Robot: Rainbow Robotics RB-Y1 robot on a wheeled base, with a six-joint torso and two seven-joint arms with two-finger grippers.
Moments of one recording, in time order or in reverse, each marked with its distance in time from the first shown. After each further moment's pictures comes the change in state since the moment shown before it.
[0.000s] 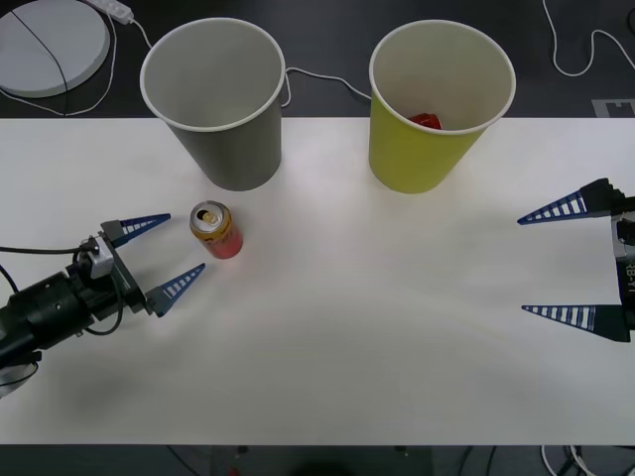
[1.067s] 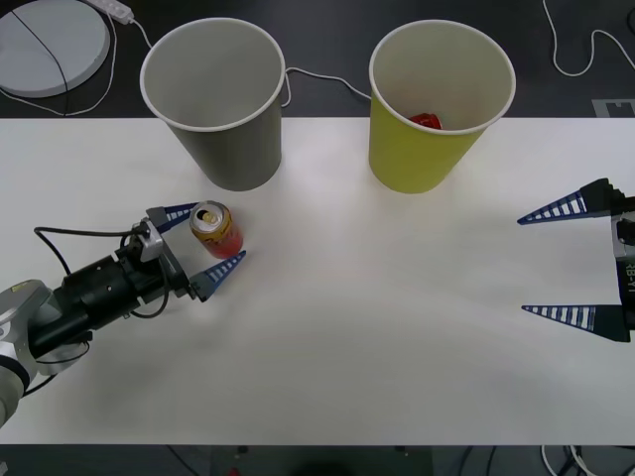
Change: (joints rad) right arm 0.000 0.000 0.000 0.000 0.000 0.000 0.000; left arm -0.075 -0.112 0.000 0.001 -0.081 0.065 0.020
